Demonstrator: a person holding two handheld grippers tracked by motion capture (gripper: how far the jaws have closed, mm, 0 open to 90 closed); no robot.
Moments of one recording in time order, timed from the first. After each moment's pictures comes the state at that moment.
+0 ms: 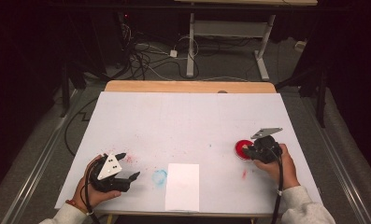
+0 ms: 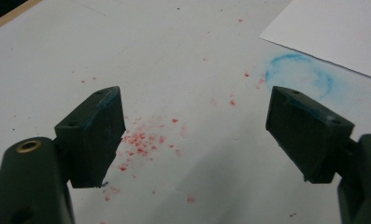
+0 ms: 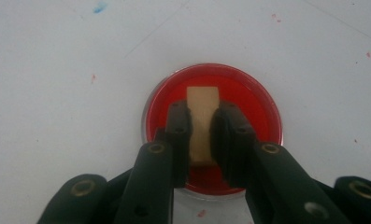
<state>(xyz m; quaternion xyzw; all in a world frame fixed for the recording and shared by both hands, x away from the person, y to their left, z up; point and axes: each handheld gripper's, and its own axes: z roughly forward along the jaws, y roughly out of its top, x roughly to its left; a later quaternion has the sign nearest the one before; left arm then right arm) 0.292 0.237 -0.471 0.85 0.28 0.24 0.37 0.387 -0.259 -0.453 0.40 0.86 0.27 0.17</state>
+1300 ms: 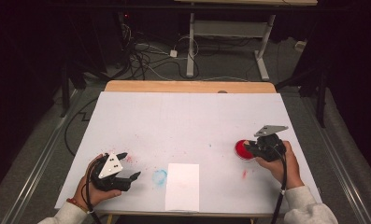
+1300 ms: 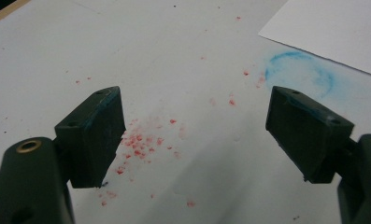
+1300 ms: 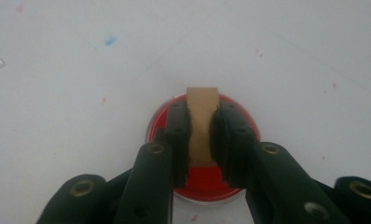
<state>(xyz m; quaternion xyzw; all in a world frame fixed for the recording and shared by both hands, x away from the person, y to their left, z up) 0.295 0.236 -0.473 0.86 0.28 0.23 0.37 0.381 -0.260 -0.432 0.38 0.85 0.30 0.20</state>
